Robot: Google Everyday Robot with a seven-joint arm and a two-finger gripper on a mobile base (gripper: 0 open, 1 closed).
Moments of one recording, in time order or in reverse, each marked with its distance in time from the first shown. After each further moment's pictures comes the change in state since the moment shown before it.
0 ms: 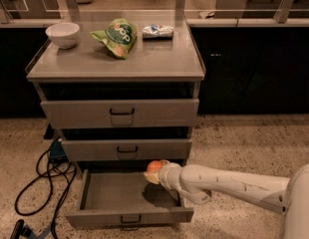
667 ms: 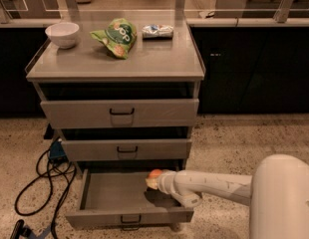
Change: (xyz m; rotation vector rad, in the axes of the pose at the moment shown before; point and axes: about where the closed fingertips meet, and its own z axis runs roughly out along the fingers) arm 0.068 -0.016 0.061 0.062 0.106 0.168
